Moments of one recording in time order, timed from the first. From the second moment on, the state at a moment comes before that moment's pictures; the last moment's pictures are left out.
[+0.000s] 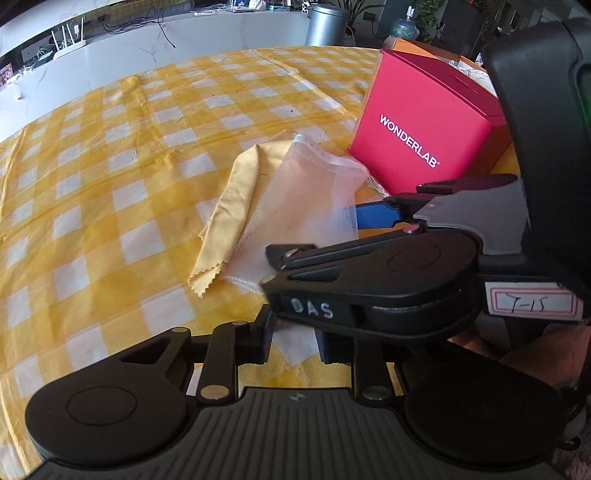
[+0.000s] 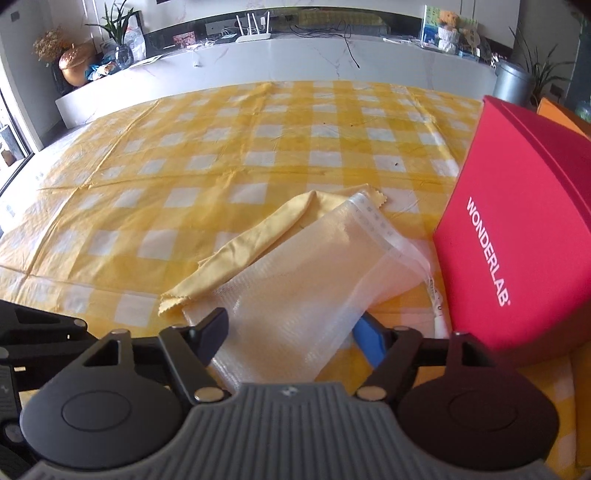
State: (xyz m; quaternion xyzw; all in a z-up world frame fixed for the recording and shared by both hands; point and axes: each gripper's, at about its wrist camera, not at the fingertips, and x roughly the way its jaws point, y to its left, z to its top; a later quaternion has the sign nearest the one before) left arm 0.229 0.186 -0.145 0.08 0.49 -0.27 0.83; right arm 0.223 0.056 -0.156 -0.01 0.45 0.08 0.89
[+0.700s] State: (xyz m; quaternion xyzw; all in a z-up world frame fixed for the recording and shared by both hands) left arm 0.273 0.177 -0.126 0.16 0.44 -0.22 0.86; right arm 0.227 0.027 -0.136 -0.11 0.42 0.15 0.89
